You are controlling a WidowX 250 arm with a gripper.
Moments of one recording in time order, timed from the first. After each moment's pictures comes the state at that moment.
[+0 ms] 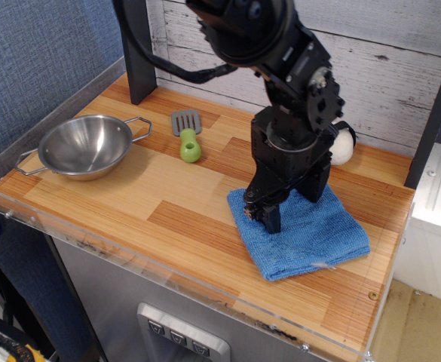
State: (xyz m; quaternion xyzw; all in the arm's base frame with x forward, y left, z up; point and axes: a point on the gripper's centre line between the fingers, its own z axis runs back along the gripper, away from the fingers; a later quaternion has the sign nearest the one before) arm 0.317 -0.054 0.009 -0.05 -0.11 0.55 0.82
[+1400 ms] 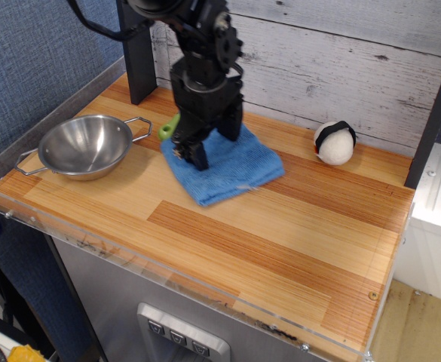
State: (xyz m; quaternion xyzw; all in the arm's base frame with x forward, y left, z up) arm 0.351 0.078 0.009 -0.01 -0.13 0.64 0.76
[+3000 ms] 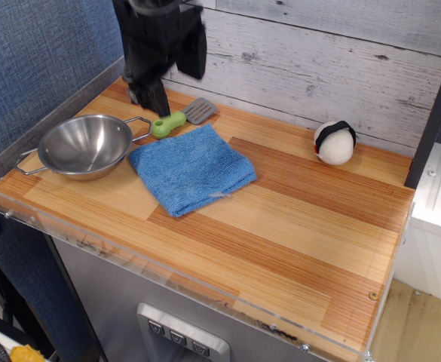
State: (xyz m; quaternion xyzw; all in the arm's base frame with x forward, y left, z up) arm 0.320 0.078 0.116 -0.05 -0.17 0.67 0.72
